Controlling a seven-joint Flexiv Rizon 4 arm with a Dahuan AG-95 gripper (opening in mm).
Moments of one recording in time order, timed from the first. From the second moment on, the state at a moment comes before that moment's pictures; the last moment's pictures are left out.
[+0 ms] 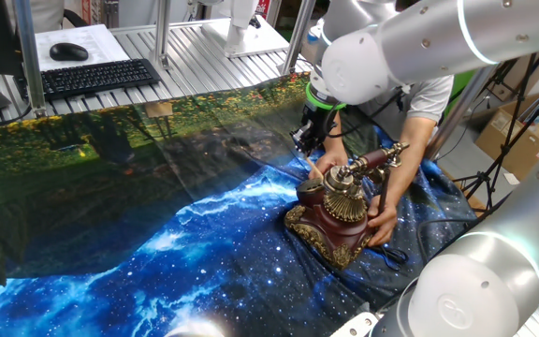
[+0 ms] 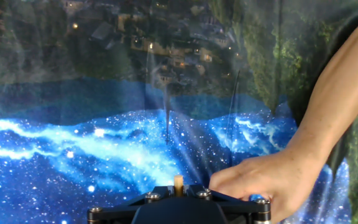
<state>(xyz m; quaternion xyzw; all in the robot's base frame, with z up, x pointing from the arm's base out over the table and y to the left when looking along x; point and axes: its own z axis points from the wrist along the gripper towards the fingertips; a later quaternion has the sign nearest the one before) 0.471 -0.160 0.123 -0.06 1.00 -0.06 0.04</state>
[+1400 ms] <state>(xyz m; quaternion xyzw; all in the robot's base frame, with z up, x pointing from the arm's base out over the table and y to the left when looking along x) 0.460 -0.159 0.127 -0.05 1.00 -0.04 0.07</state>
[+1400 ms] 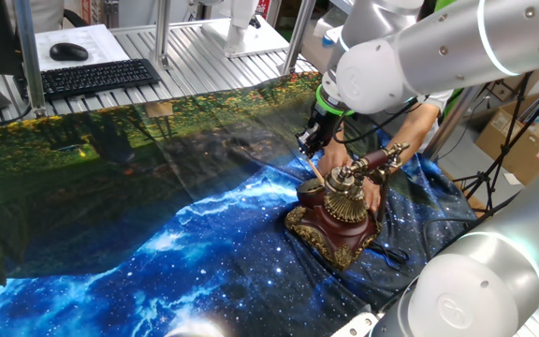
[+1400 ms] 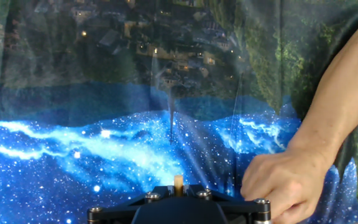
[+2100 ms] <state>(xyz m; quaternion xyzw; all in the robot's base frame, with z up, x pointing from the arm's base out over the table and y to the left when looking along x) 0.458 -0.157 0.127 -0.05 0.99 -0.05 0.07</state>
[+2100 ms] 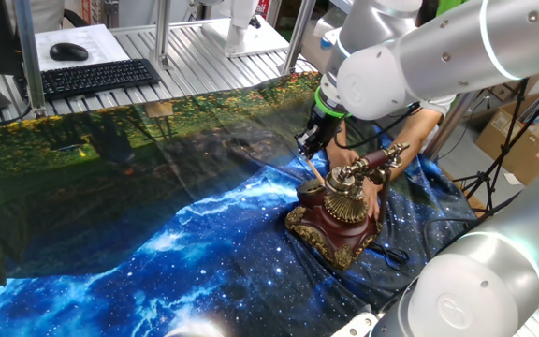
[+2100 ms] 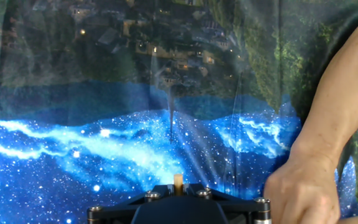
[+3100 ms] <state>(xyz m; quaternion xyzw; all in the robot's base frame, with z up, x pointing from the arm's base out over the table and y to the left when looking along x) 0.452 -0.140 0.125 -0.03 0.99 -0.07 0.07</state>
